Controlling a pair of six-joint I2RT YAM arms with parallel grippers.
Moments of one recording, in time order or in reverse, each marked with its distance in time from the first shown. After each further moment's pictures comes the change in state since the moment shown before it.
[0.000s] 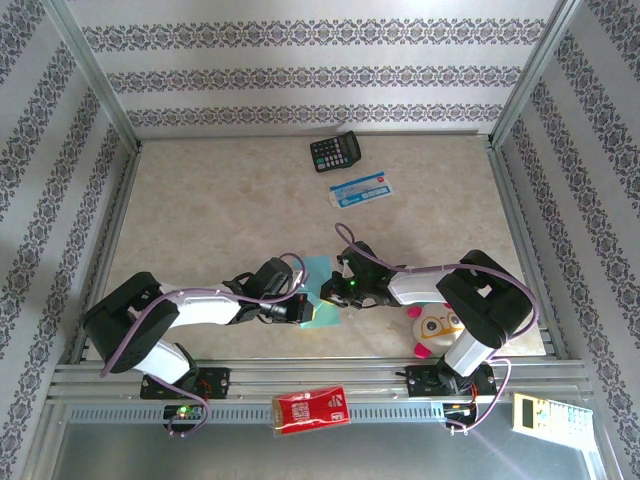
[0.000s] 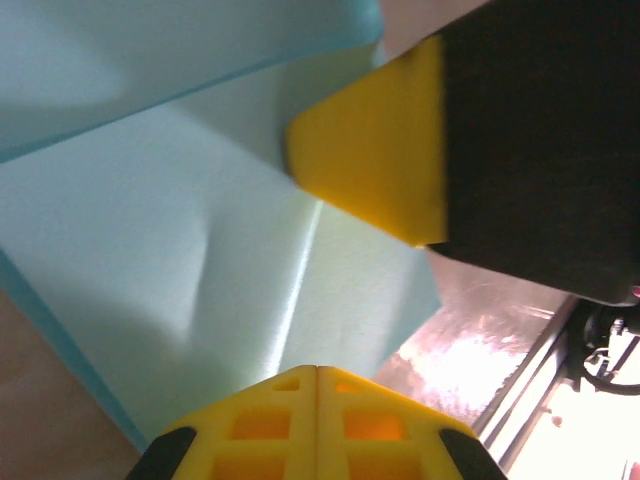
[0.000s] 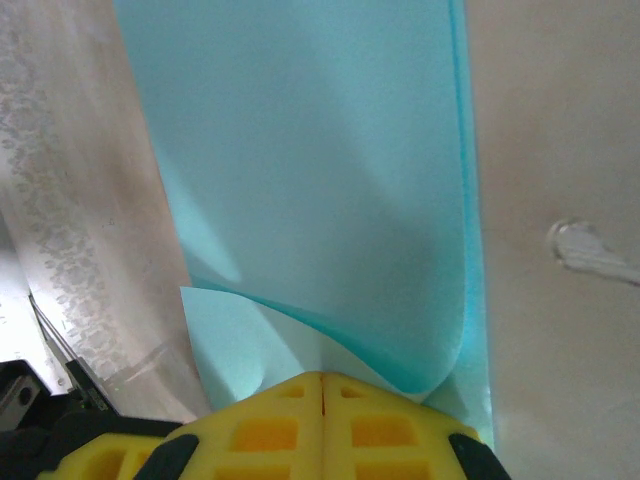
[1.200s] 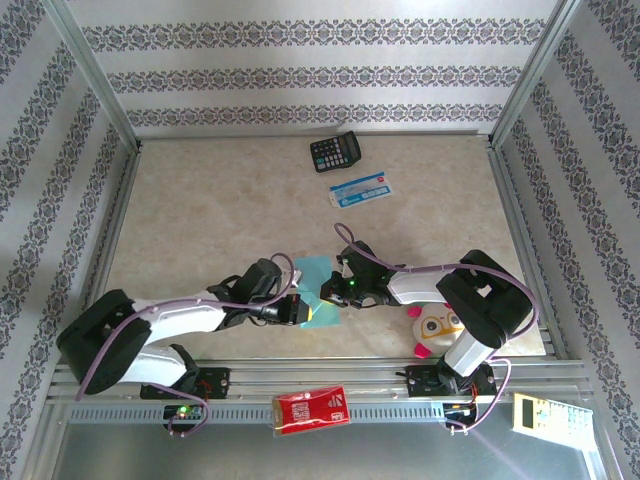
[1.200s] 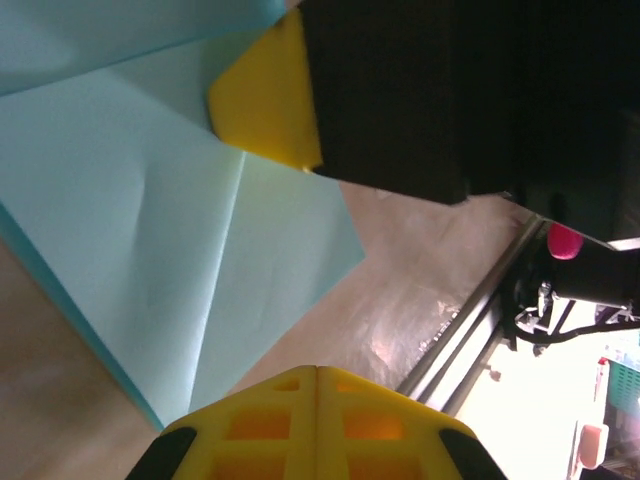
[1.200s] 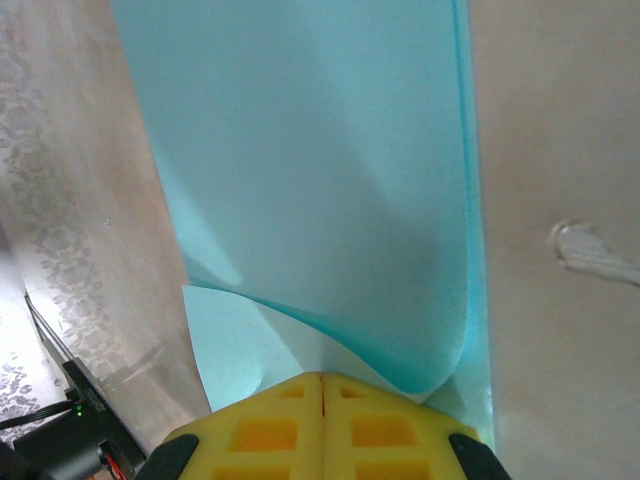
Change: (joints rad) left arm 0.013 -0.148 -0.051 -0.015 0.056 -0.010; right arm 0.002 0.002 0.008 -0.014 0.003 -0.004
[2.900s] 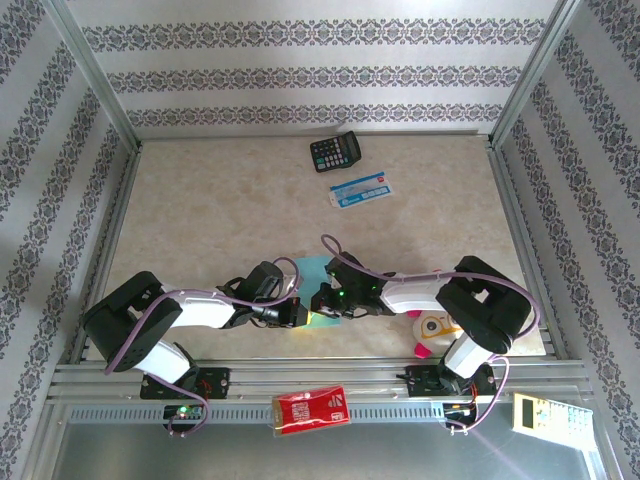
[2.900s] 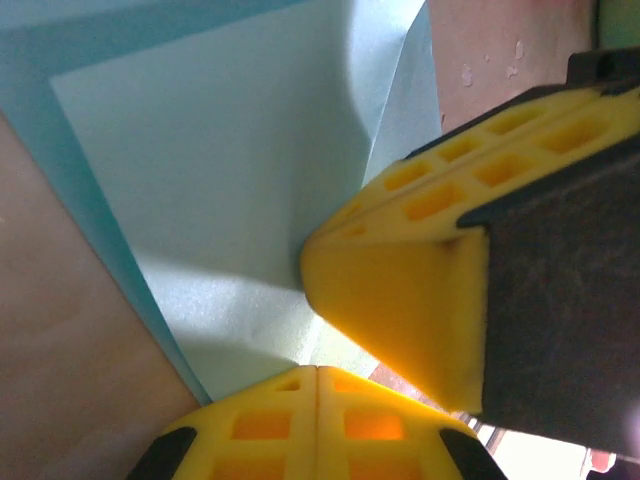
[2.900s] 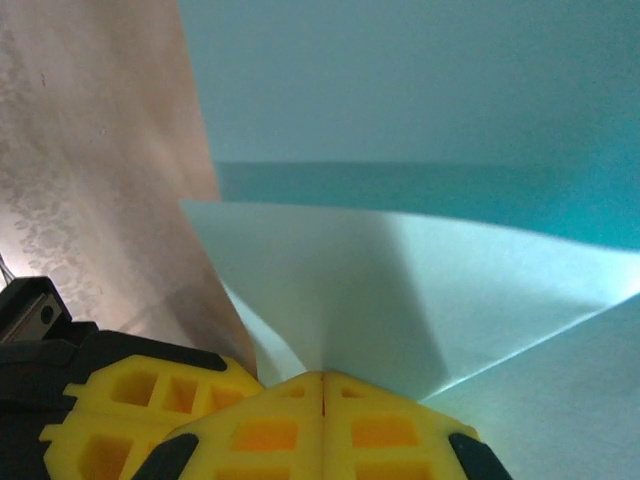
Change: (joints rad) left arm 0.032 0.146 -0.043 0.127 0.041 0.010; right arm 0.150 -0.019 0.011 -0.018 0.058 0.068
